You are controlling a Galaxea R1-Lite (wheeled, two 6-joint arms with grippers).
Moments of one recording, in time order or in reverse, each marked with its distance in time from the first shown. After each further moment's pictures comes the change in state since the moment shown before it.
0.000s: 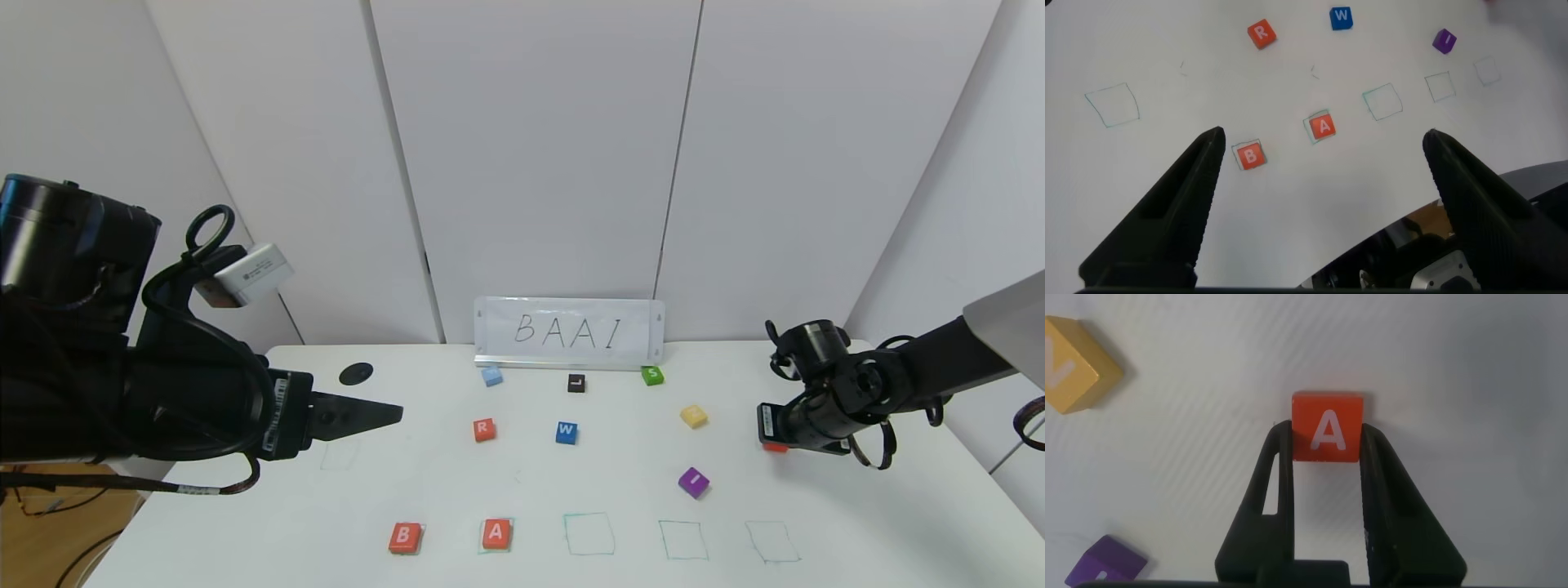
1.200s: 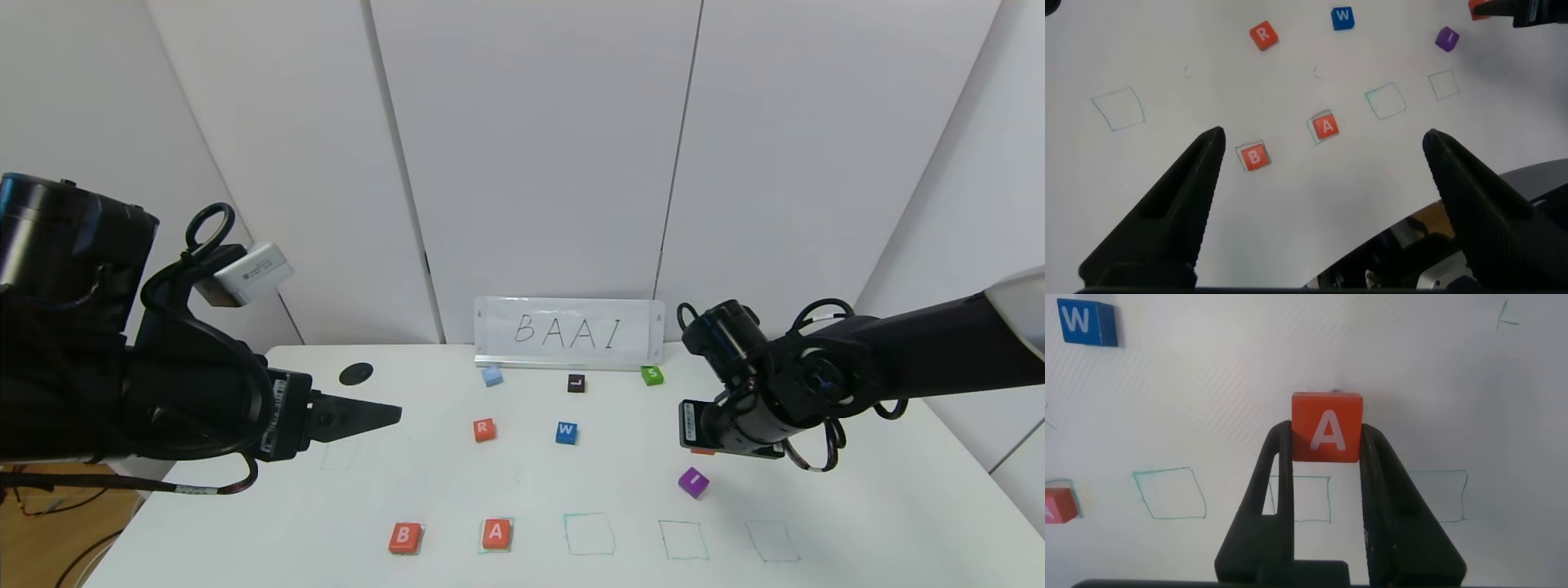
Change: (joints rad) left arm 0.001 -0.003 -0.001 0.001 0.004 0.021; right arm 0.384 -0.172 -0.060 0.237 -0.093 0.265
